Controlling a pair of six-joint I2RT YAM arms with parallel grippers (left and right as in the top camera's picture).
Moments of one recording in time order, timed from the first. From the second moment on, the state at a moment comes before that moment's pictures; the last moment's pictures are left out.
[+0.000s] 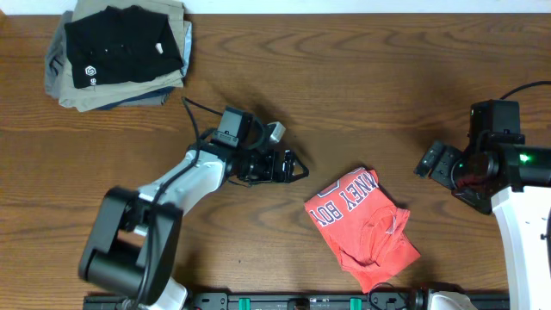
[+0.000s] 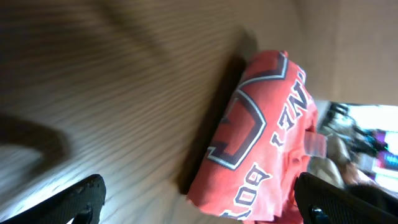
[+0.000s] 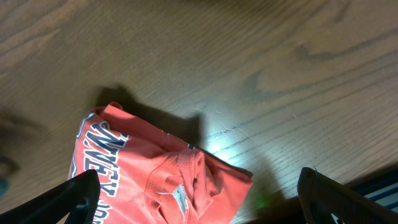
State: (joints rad) left arm -0.38 1.75 0.88 -0.26 0.84 -0.36; right arm -0.07 1.23 1.17 -1.28 0.03 0.51
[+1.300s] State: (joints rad) left arm -0.71 1.88 0.88 -0.08 0.75 -0.42; right arm -0.07 1.23 1.17 -1.32 0.02 0.49
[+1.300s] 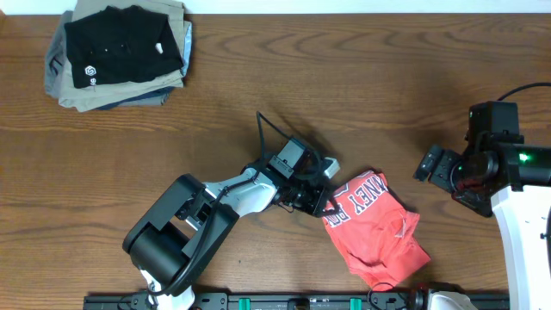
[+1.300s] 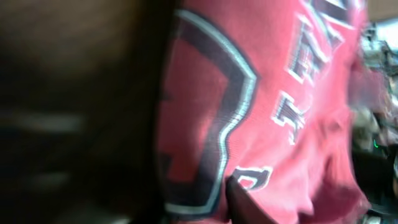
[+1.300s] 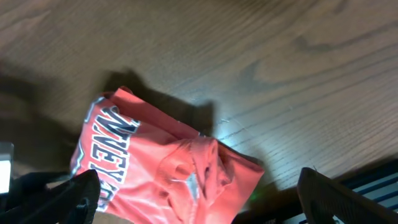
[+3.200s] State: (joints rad) left arm -0.15 1.84 0.93 -0.26 0.68 -0.34; right arm -0.07 1.23 1.17 -1.32 -0.01 0.45
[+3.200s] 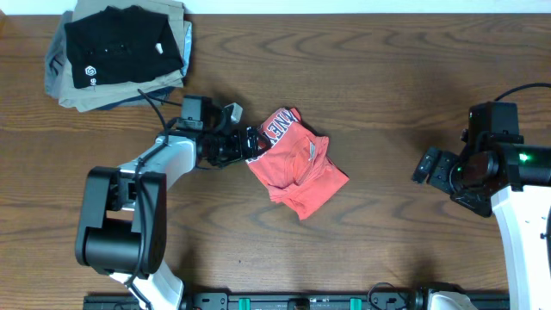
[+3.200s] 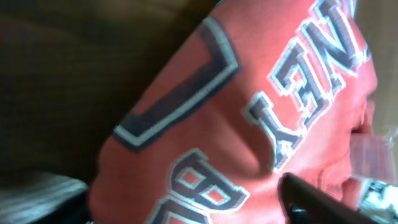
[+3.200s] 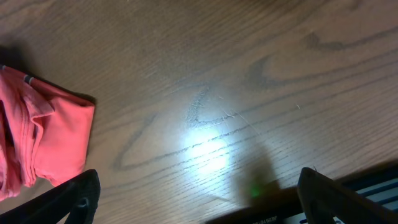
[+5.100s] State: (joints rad) left arm 0.40 1.82 0.94 -0.19 0.51 -0.43; right arm -0.07 1.23 1.17 -1.32 -0.01 0.44
